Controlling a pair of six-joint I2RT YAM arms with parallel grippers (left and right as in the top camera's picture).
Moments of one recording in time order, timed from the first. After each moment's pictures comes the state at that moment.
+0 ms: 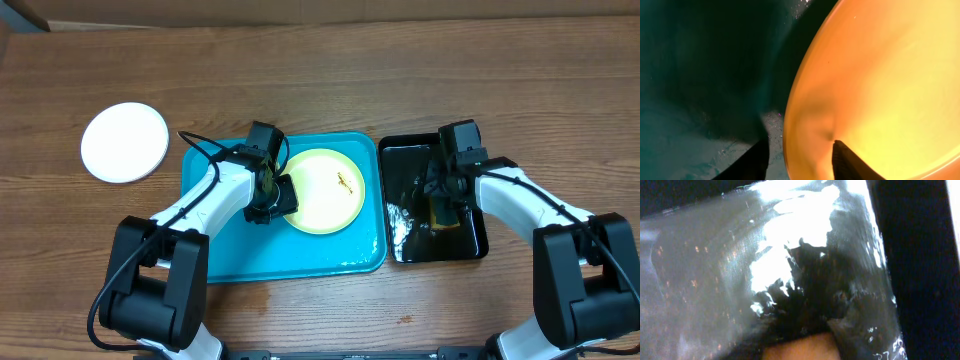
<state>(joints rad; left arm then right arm) -0.29 1.78 1.04 -0.71 0.16 -0.57 0.20 1.75 0.94 -0.42 0.06 0.38</state>
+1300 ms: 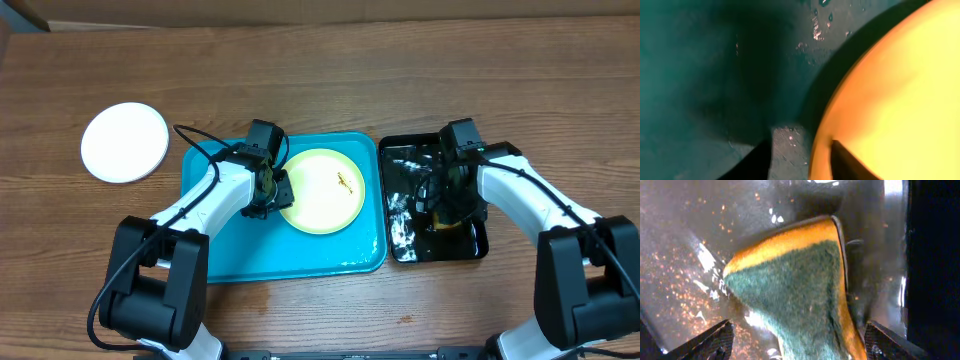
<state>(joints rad) -0.29 1.78 1.04 -0.66 0.03 -0.56 0.20 1.75 1.03 -0.79 -0.04 0.36</state>
